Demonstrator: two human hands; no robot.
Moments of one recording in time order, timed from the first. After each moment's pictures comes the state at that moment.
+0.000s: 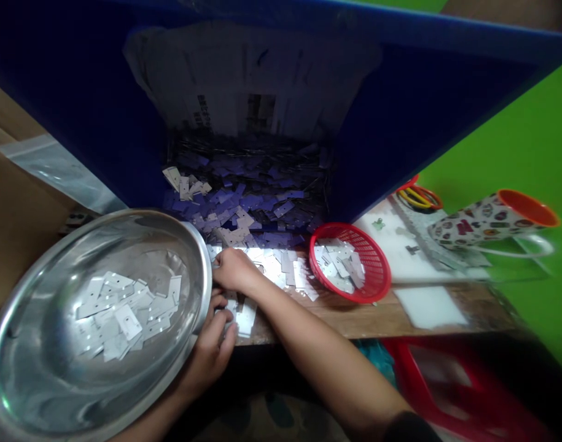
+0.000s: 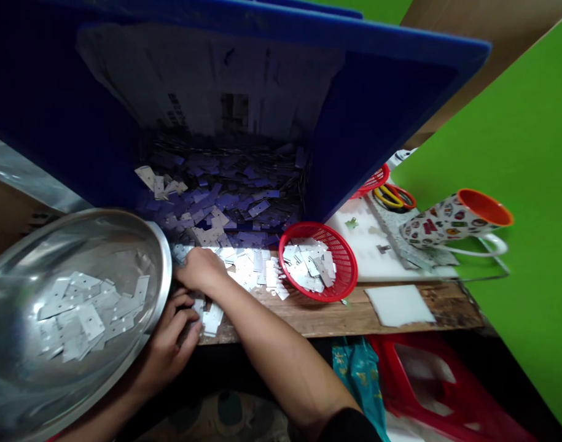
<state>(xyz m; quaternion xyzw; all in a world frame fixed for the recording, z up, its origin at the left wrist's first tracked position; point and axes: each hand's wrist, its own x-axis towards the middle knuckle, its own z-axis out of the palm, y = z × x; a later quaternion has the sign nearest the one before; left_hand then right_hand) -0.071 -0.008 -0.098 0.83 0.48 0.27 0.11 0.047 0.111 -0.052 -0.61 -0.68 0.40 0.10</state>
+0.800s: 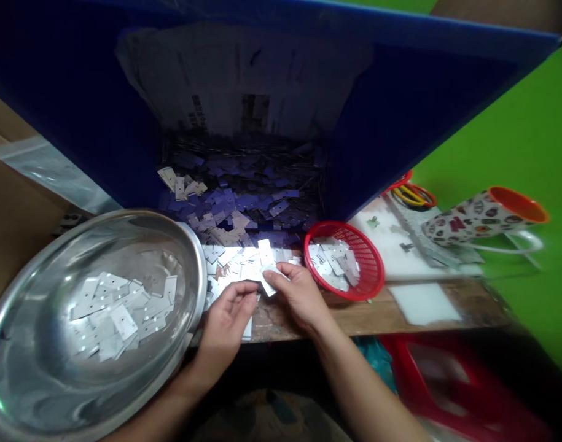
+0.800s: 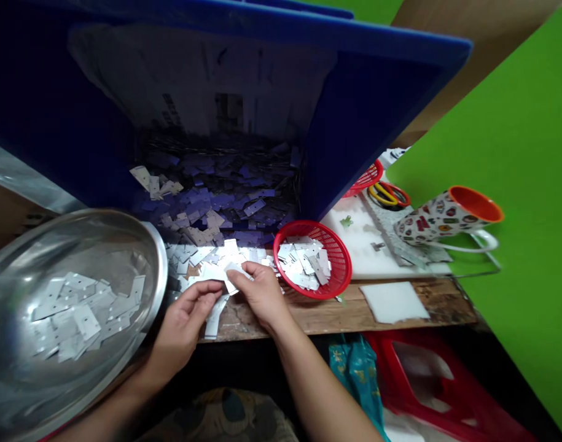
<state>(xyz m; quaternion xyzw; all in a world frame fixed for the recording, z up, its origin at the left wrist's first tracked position) -0.009 0.008 -0.066 0.47 0.47 0.45 0.60 0.140 0.036 -0.058 -0.52 -0.34 0.61 0.48</state>
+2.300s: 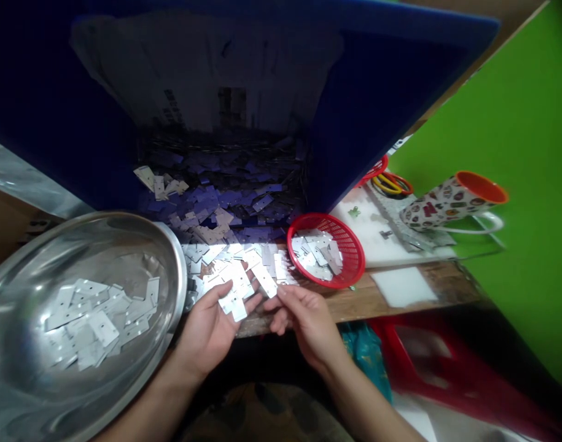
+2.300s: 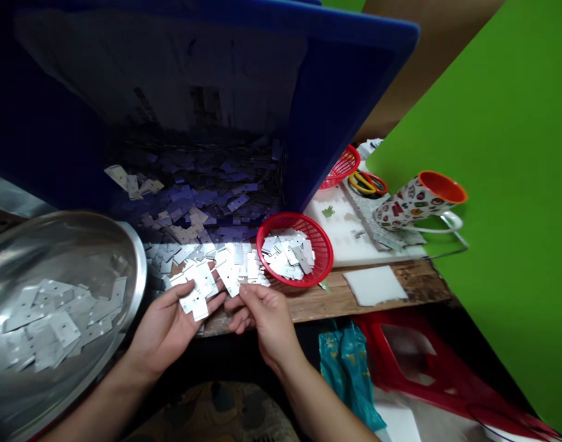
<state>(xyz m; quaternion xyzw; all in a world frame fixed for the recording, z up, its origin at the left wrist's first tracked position) 0.005 0.020 -0.039 0.04 0.38 0.44 0.81 0.159 -0.022 -0.047 -0.53 -0.20 0.65 0.51</state>
